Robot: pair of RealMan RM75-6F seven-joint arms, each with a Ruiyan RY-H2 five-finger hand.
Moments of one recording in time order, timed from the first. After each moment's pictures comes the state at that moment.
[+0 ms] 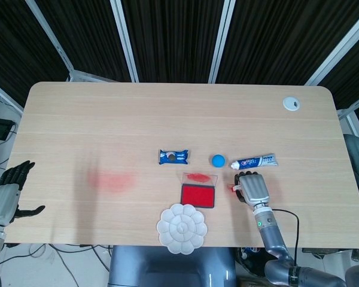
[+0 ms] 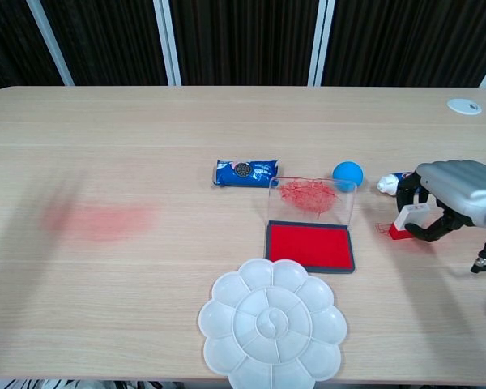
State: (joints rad) left arm -0.17 -1.08 -0.05 -1.75 1.32 1.29 0.02; right arm 0.47 -1.72 0.14 -1.27 -1.16 1.10 -0.44
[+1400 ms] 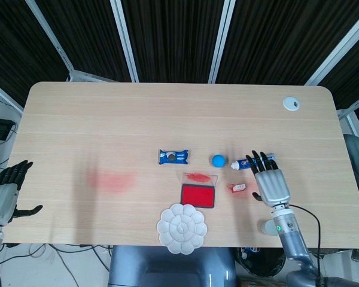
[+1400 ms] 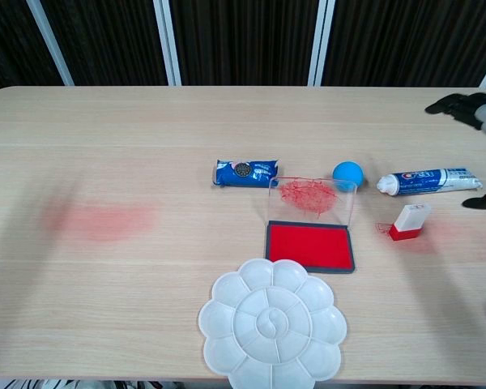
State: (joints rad) left arm -0.17 -1.08 -0.05 -1.74 1.32 1.30 0.05; right arm 0.41 -1.44 0.11 -1.59 -1.26 1.28 -0.56
